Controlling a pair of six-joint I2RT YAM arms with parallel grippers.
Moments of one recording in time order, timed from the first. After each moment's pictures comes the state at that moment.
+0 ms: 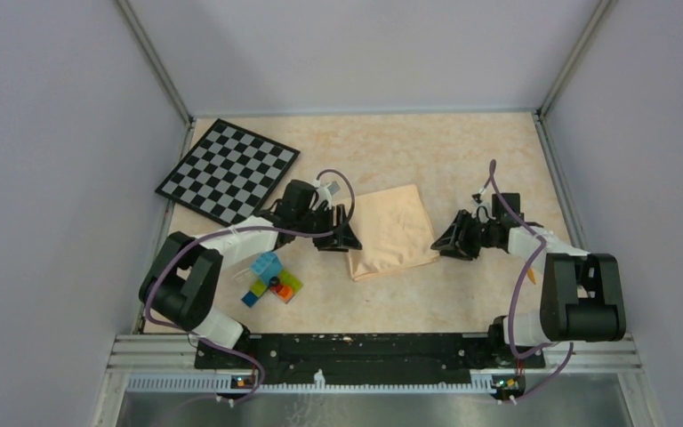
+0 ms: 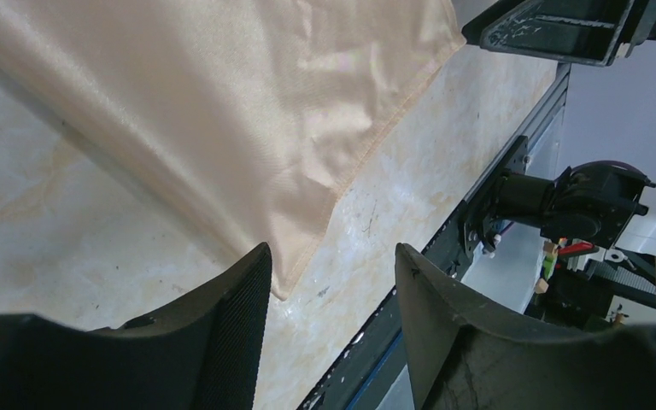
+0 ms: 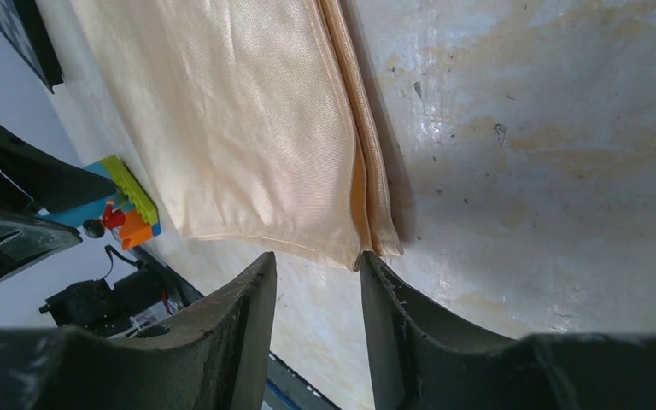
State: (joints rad) left arm -0.52 1.54 0.81 -0.05 0.63 -0.63; right arm -0.02 1.39 0.59 -0.27 -0.67 0.47
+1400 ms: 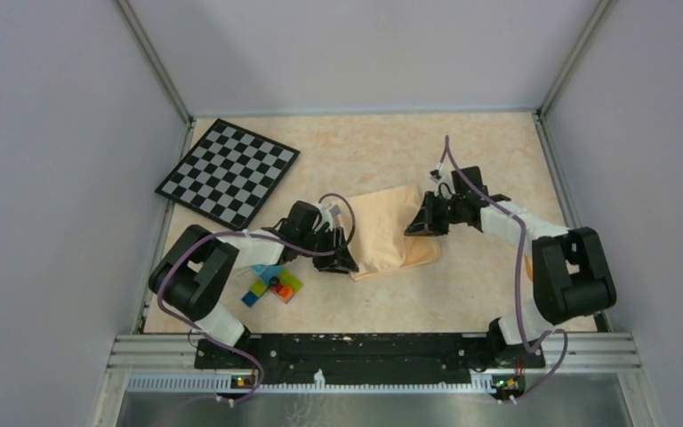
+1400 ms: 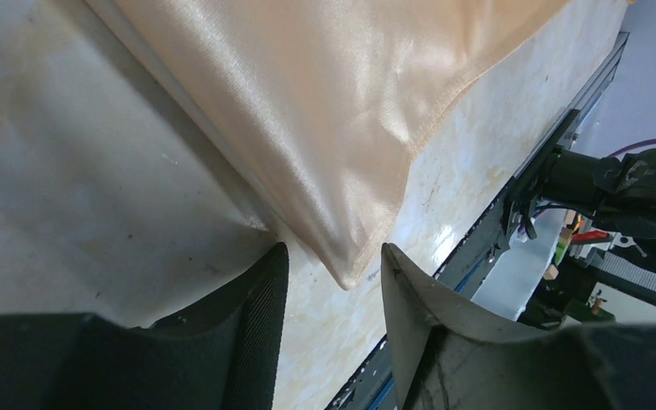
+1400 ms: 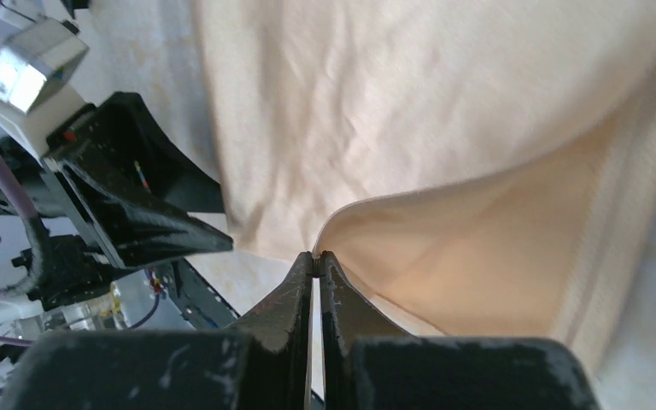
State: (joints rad) left arm -0.55 1.62 0.65 0.07 0.62 -0.66; right arm 0.24 1.48 0.80 -0.29 -0.62 0.46
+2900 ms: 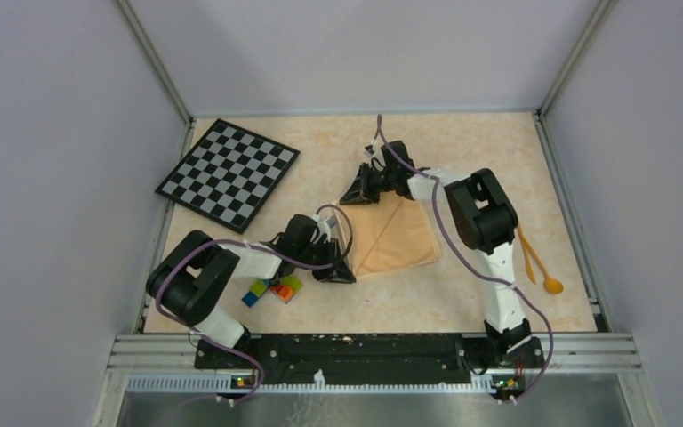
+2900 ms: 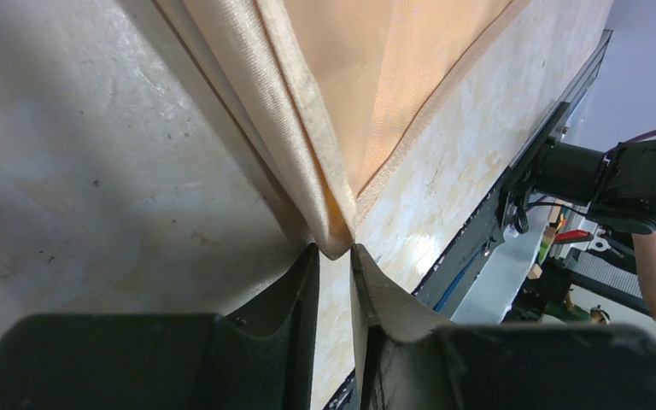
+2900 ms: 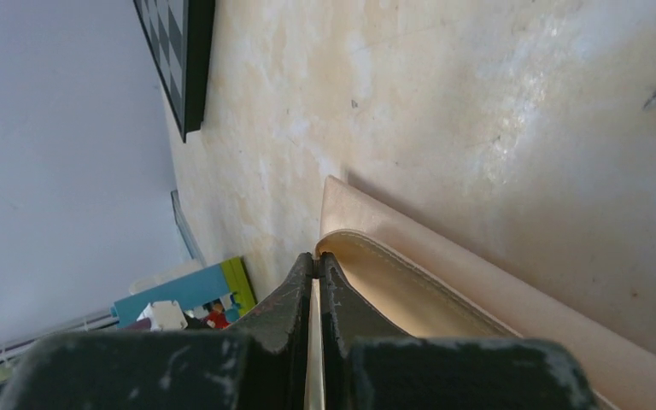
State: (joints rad) left arm -0.60 1.58 0.51 0.25 0.61 -0.76; right arm 0.49 2.23 1.45 0.08 -0.73 0.80
